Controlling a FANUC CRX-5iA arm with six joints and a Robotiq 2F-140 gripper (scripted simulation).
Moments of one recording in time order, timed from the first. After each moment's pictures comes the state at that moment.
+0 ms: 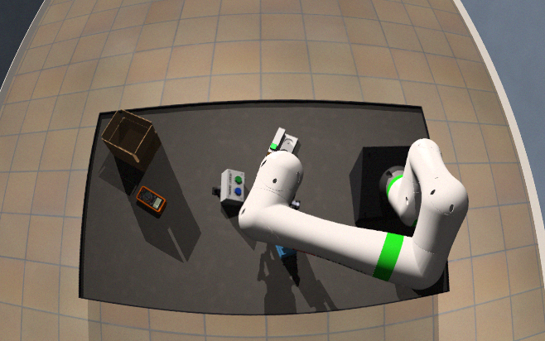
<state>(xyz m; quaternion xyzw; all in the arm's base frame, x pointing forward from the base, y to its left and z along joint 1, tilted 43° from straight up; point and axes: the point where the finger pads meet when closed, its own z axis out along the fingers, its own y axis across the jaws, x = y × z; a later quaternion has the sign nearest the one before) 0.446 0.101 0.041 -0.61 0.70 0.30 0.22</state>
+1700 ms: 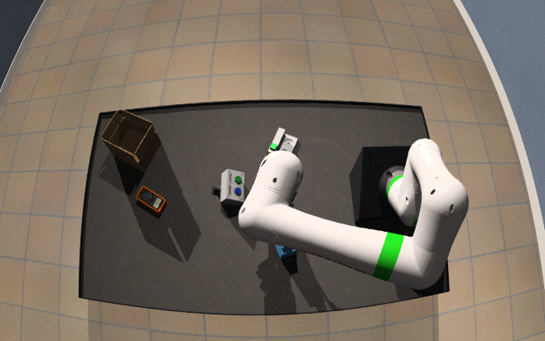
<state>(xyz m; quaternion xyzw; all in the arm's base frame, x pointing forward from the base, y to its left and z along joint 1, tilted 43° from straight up) 0.446 0.100 0.042 -0.83 0.41 0.19 0.32</state>
